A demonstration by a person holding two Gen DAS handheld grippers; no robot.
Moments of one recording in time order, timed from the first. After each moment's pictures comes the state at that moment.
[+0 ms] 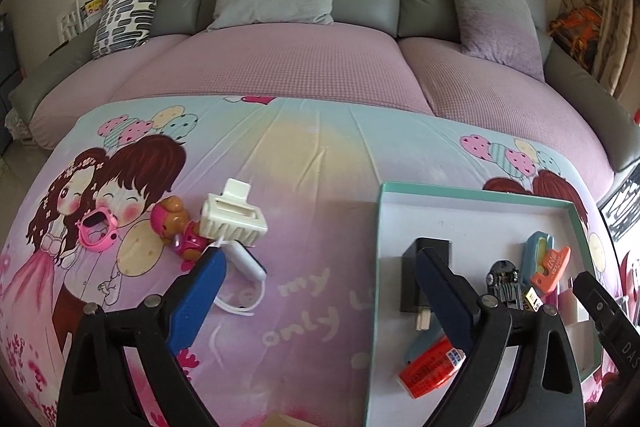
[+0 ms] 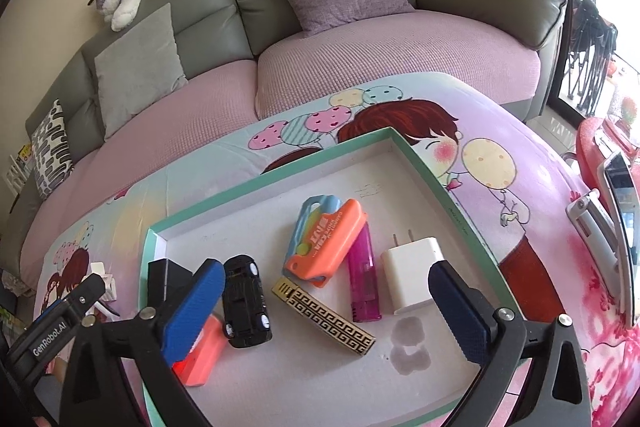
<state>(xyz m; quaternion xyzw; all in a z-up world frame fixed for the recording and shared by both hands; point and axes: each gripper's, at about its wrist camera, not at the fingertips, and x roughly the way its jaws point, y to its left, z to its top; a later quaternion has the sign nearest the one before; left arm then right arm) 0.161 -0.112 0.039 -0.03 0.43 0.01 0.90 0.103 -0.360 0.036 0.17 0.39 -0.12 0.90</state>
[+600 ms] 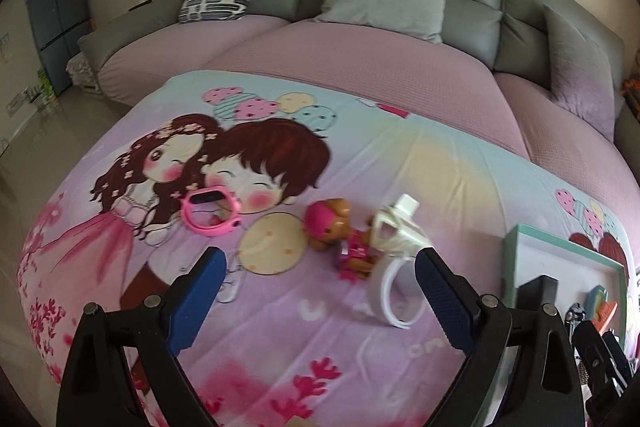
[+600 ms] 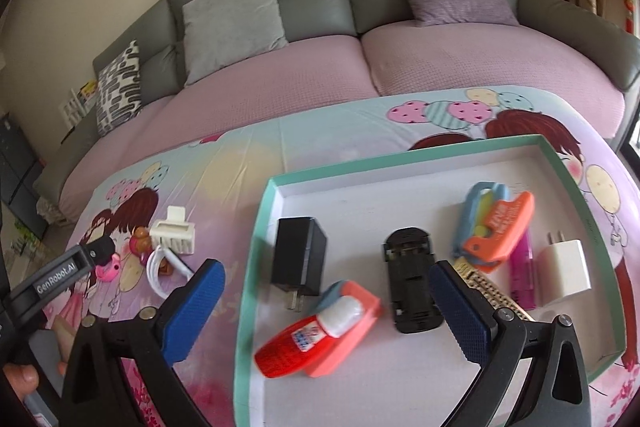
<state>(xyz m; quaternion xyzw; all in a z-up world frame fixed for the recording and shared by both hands) 0.149 0.002 0.042 -0.09 0.42 0.15 0.89 0.126 -0.253 0.029 0.12 0.40 0.03 0.91</state>
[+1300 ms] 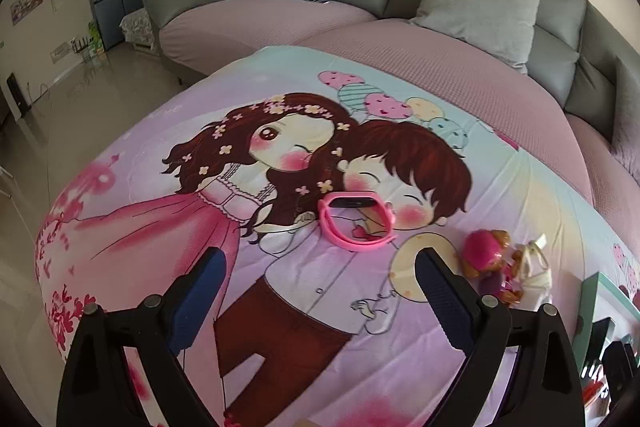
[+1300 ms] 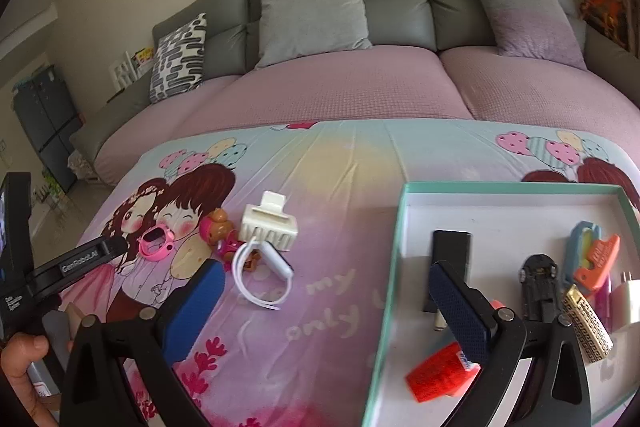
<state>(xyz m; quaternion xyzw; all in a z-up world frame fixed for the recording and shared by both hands) 0.130 0.118 0.019 -0.15 0.42 0.24 0.86 0.135 -0.155 0.033 0.06 0.38 0.12 0.92</state>
